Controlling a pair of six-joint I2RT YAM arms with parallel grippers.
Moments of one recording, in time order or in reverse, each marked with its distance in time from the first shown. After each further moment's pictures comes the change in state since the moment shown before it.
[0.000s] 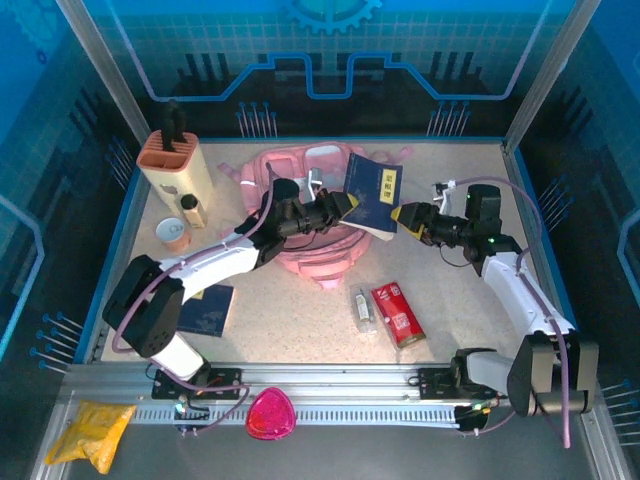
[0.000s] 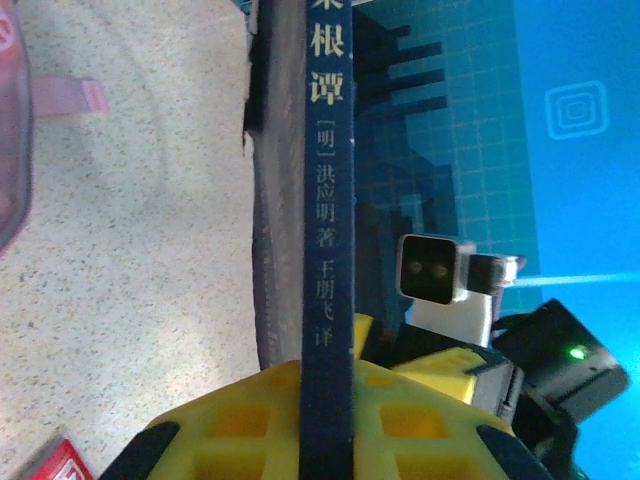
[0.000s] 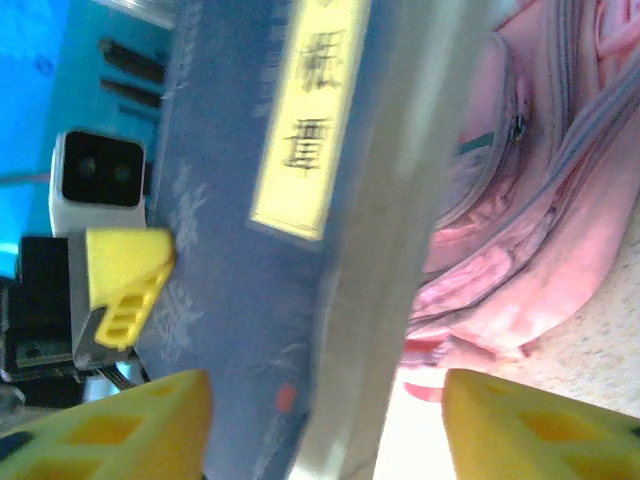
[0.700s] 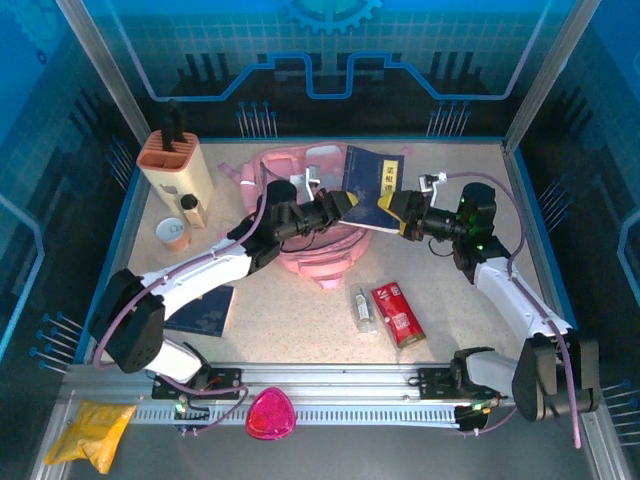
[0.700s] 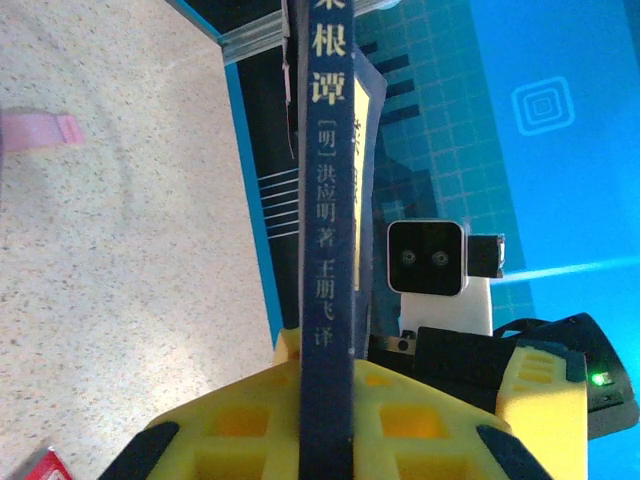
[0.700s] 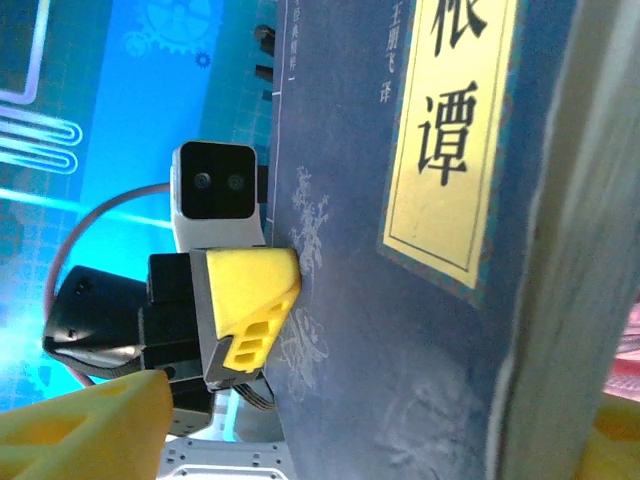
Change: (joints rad) left arm -0.053 -0.103 0.002 -0.094 -0.107 0.079; right arm 0.104 -0.018 -0.056 0.433 -0.105 0.425
